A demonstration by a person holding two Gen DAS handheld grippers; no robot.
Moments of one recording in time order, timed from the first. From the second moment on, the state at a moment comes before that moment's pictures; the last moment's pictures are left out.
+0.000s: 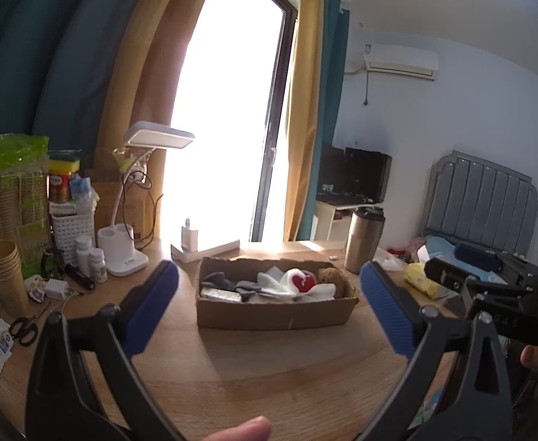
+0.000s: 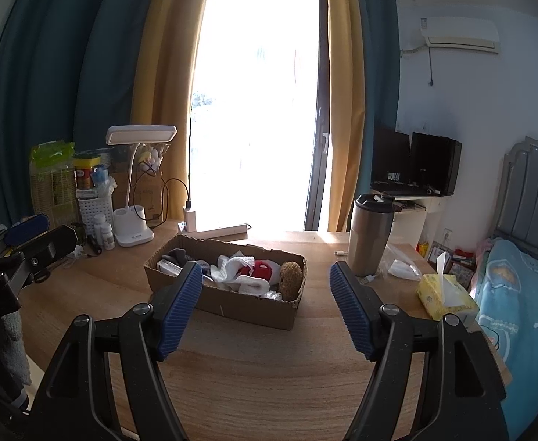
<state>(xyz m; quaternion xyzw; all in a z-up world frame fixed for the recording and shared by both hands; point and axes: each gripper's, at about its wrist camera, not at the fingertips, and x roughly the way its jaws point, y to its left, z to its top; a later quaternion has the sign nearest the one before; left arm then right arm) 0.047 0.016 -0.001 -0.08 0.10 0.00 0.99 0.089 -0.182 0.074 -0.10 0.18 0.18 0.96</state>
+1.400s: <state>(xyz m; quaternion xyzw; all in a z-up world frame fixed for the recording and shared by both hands) 0.045 0.006 0.002 -0.08 0.10 -0.01 0.99 0.087 -0.188 0.074 -0.09 0.18 0.18 0.96</state>
